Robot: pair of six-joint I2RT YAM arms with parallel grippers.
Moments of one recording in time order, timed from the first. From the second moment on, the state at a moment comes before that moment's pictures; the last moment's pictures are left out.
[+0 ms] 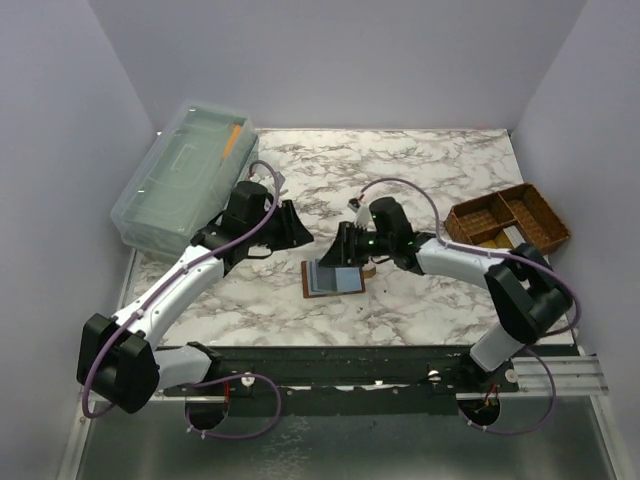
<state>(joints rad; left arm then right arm) -0.48 1.20 0.92 -0.33 0.30 -0.62 0.67 1.66 0.86 0.19 -0.58 0.72</state>
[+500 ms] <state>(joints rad) -0.48 1.51 0.85 -0.20 0.50 -0.70 0.53 1.58 0.75 0.11 -0.57 0.67</state>
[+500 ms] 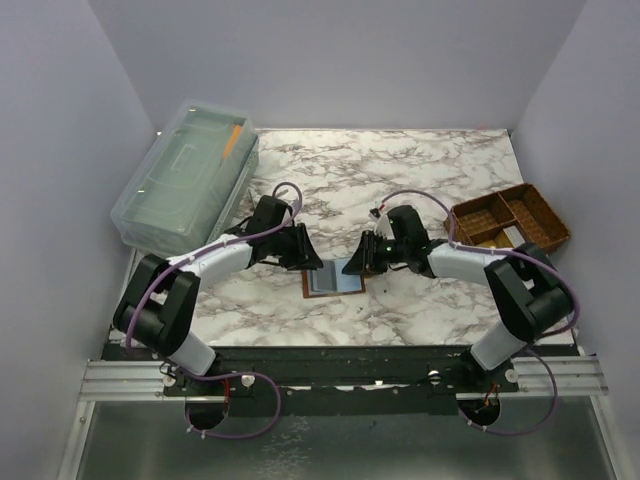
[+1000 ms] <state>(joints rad) -0.48 1.62 0.77 -0.09 0.45 -0.77 0.56 1.75 0.74 0.27 -0.64 0.74</state>
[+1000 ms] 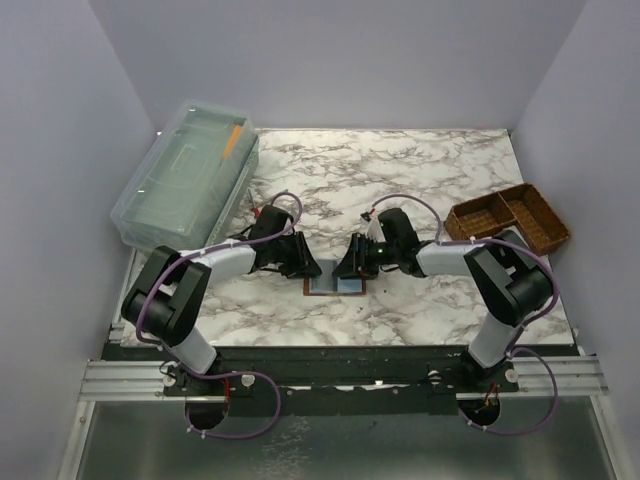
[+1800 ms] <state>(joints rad) -0.47 1.59 0.74 -0.08 0.36 -0.79 0.60 1.84 0.83 0.24 -0.62 0.77</state>
